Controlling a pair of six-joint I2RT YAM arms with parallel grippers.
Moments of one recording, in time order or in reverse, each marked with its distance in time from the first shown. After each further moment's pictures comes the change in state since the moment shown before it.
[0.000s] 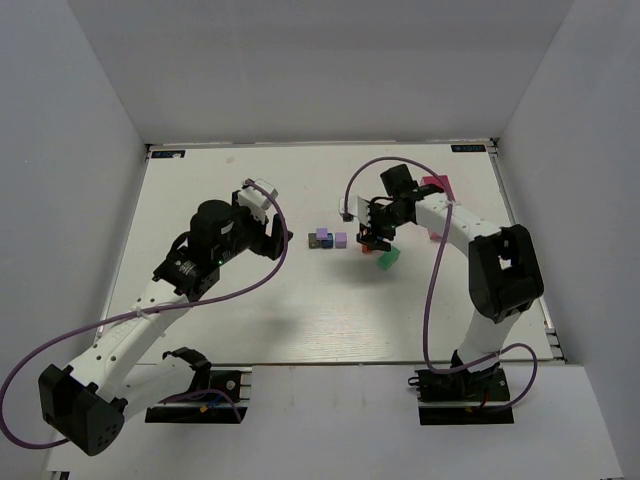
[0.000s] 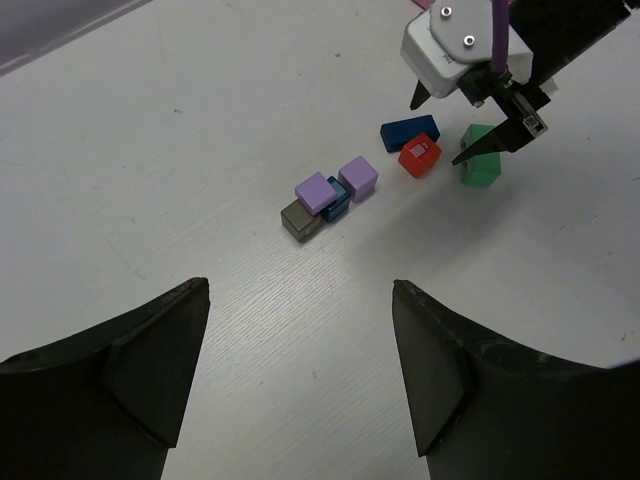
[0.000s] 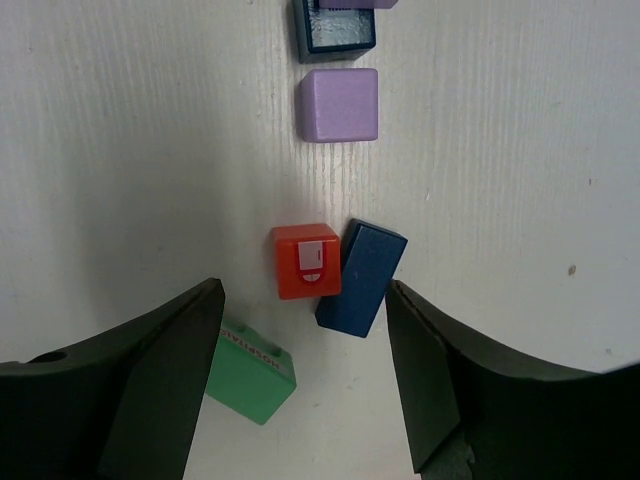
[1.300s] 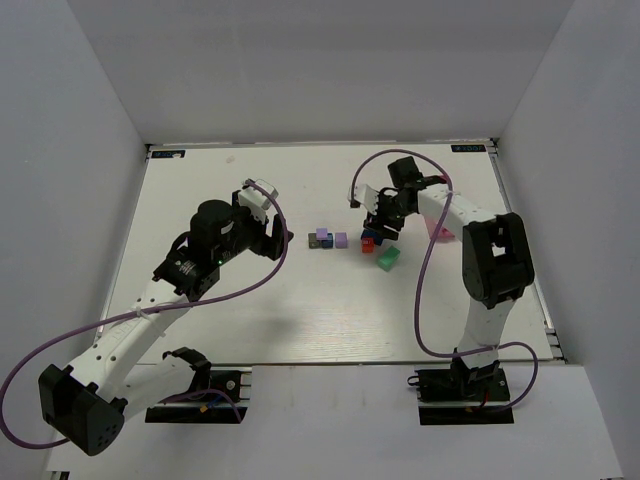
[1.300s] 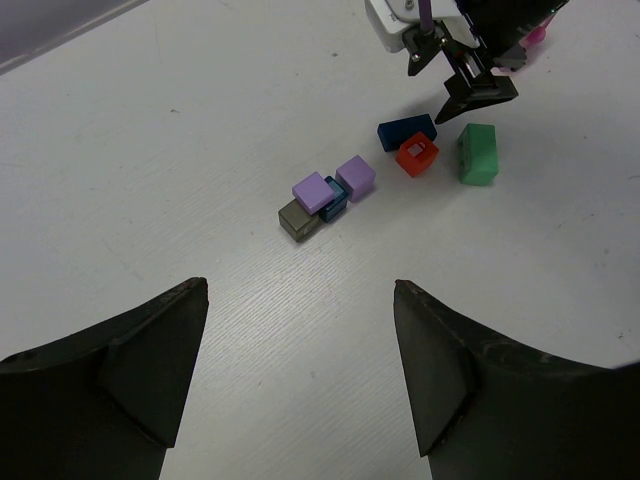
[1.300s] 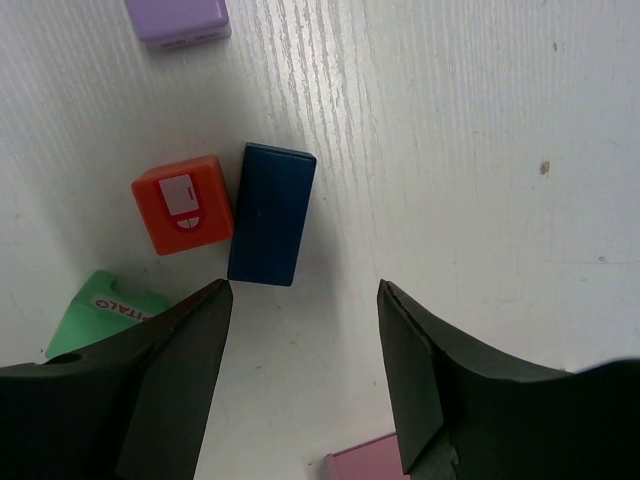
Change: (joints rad) left arm 0.000 0.000 0.000 0.000 0.007 0.000; right arm -0.073 0.128 0.103 0.008 0.127 0.051
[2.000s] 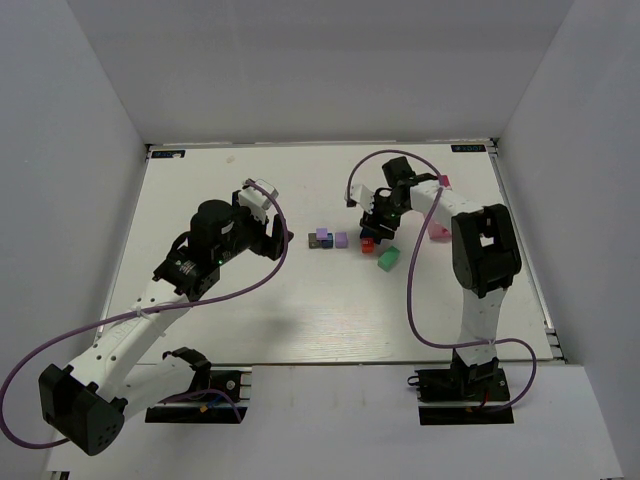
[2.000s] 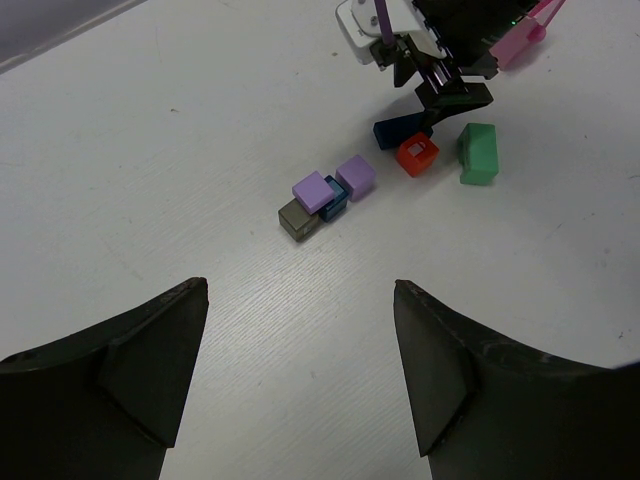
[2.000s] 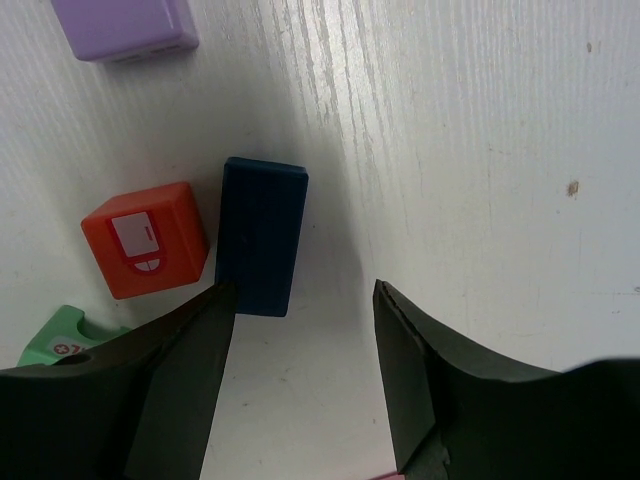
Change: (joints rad) left arm 0.000 0.002 0.000 0.000 0.000 0.000; right arm 0.002 0.110 0.074 -0.014 0.008 0.023
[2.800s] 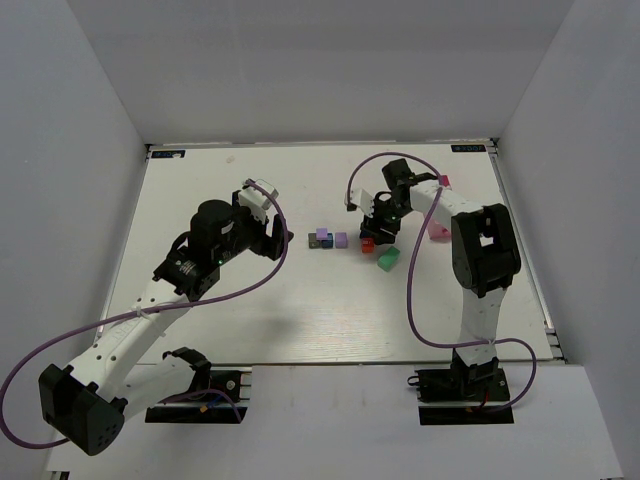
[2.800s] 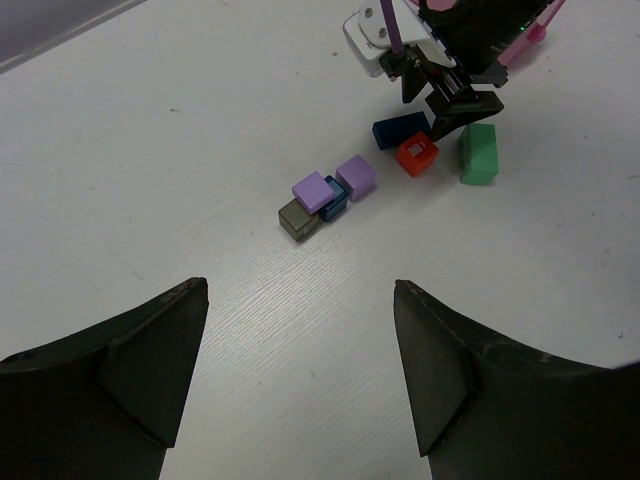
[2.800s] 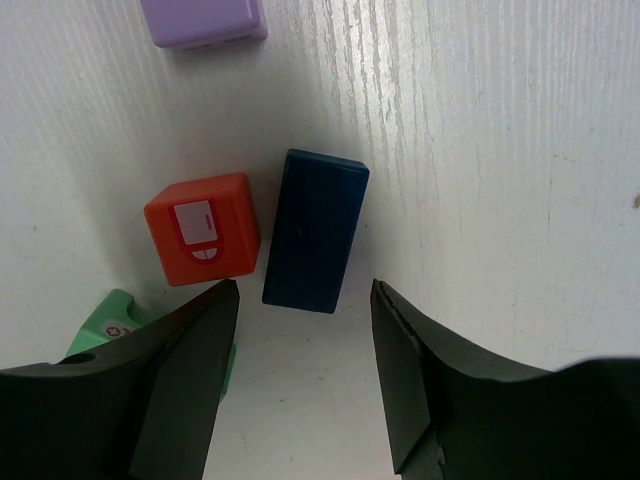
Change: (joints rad) left arm 0.000 0.000 0.000 0.000 0.000 0.000; right arm 0.000 0.006 0.011 -0.083 -0.046 -0.023
